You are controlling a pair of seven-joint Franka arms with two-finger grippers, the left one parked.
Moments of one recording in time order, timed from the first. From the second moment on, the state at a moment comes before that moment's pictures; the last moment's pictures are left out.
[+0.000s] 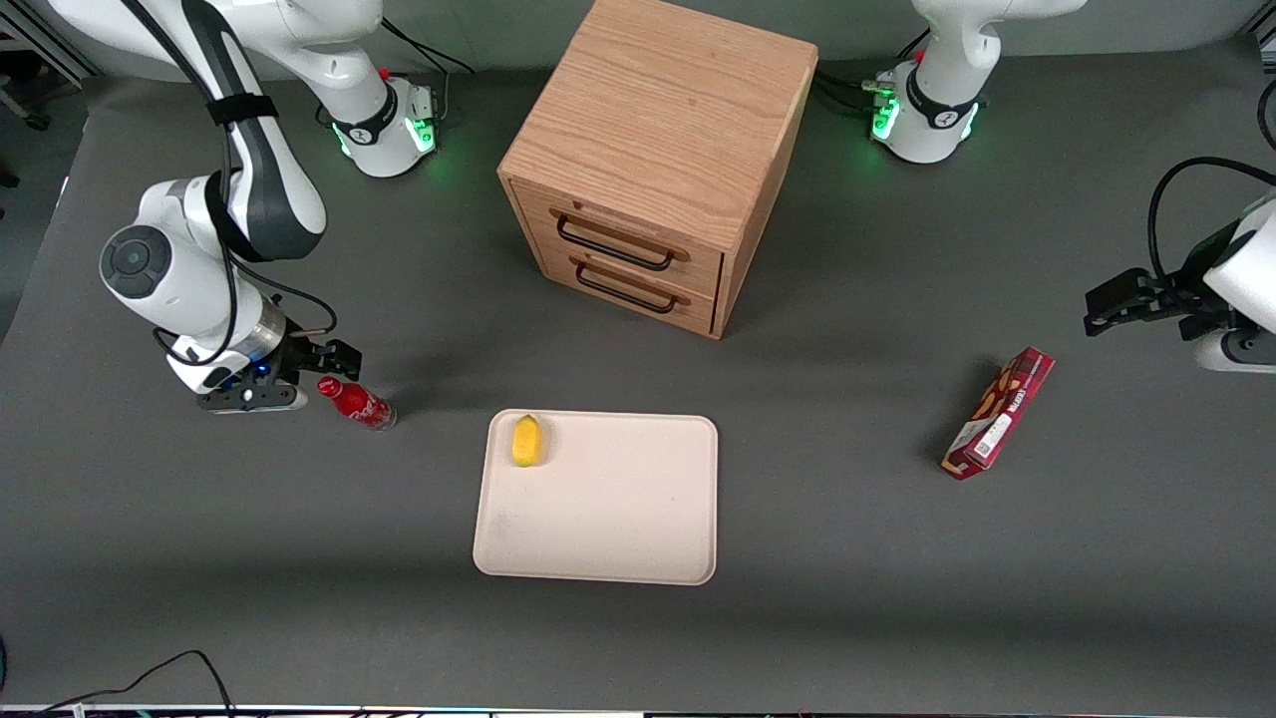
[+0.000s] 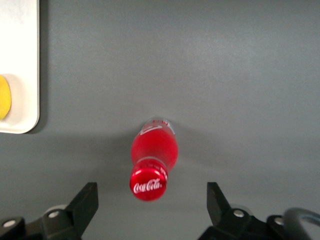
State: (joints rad) arm 0.04 0.12 0.05 -2.19 -0.01 2.32 0.07
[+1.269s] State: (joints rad) arm 0.04 0.04 0.05 -1.76 -0.01 1.70 0.07
